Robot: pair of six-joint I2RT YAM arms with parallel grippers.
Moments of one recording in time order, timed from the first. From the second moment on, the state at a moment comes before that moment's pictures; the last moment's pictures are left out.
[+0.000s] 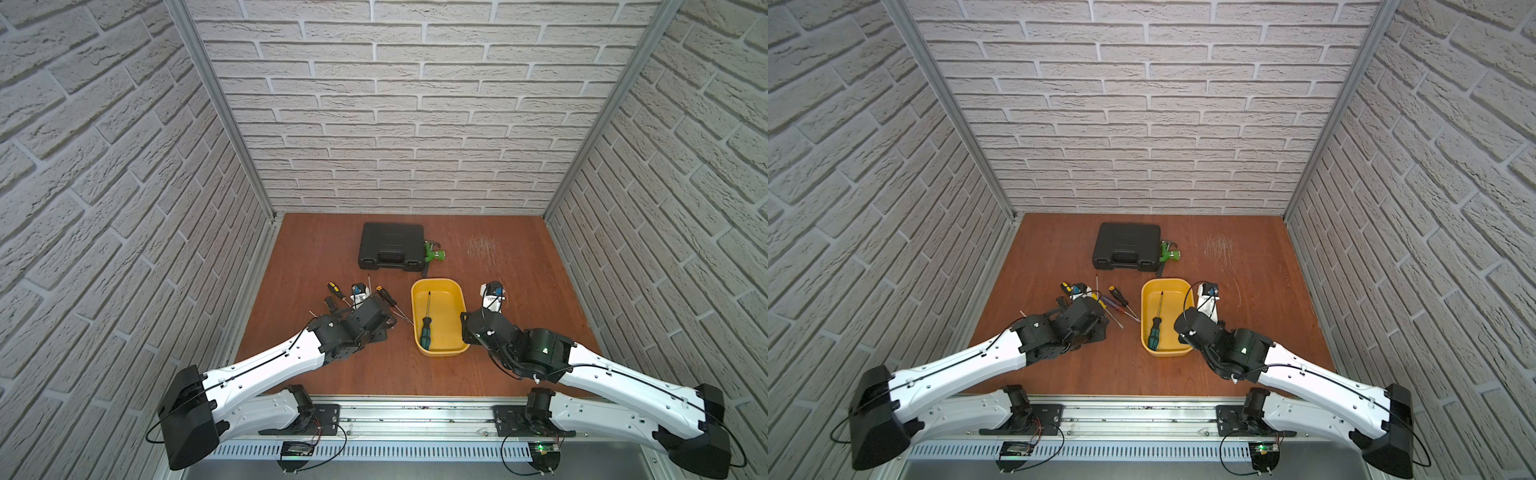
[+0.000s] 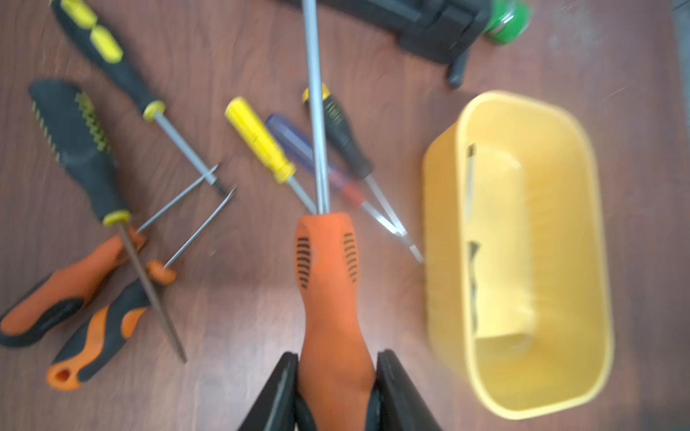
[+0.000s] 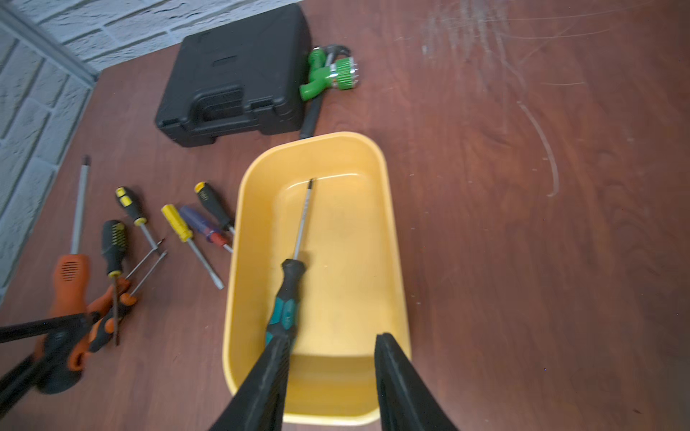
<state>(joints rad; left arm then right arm) -0.95 1.11 0.82 -0.67 -0.31 -0.94 0.95 0.91 0.80 -0.80 0.60 0.96</state>
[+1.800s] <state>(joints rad) -1.08 1.82 1.17 -0.33 -0.01 -0.93 0.69 0.88 0.86 -0.99 0.42 0.86</state>
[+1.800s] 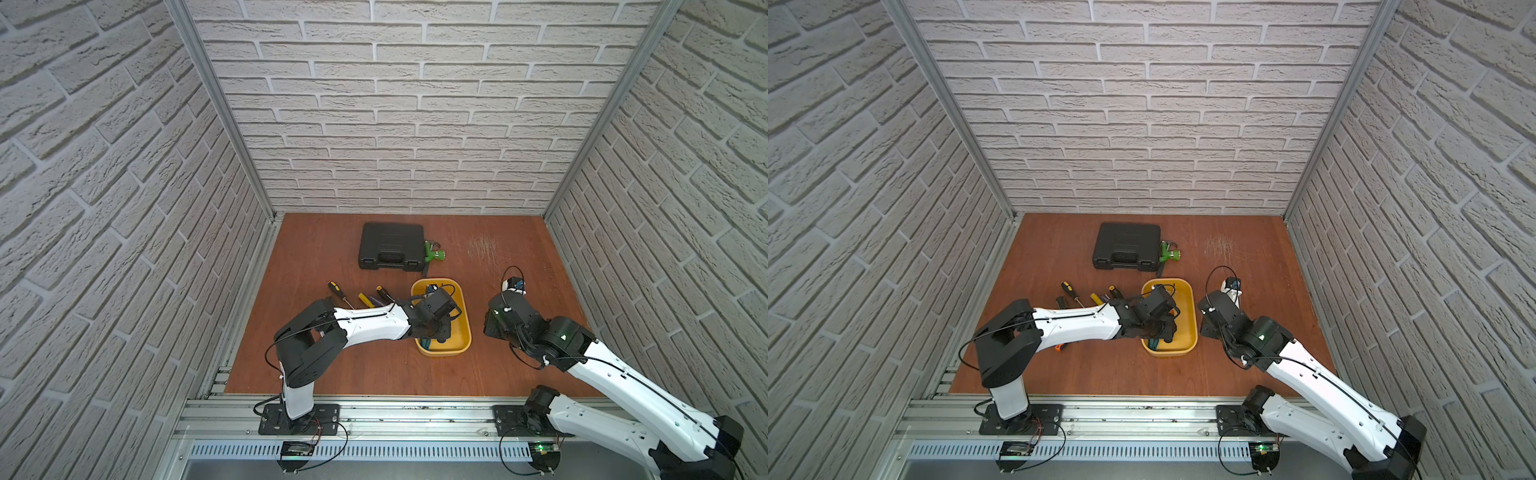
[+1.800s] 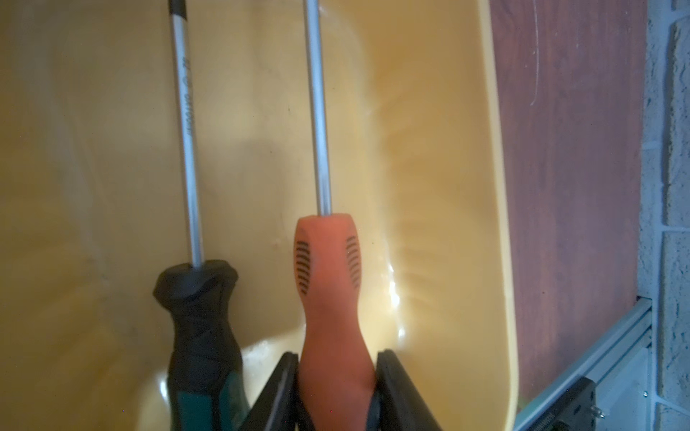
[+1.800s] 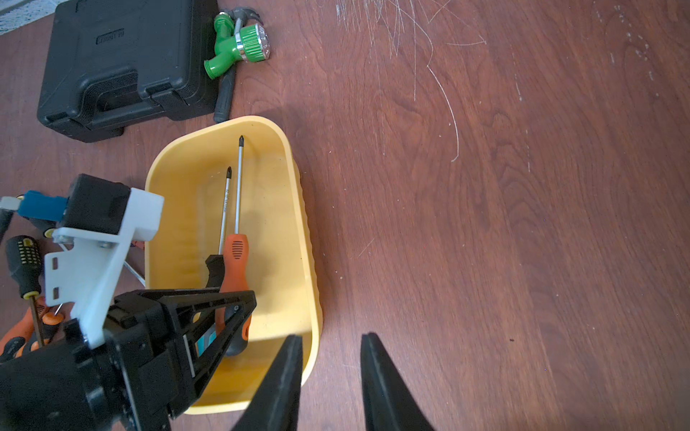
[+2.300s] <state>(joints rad) -1.11 1.80 1.17 -0.34 -0.06 -0.95 0.69 0.89 0.86 -0.99 0.40 0.86</state>
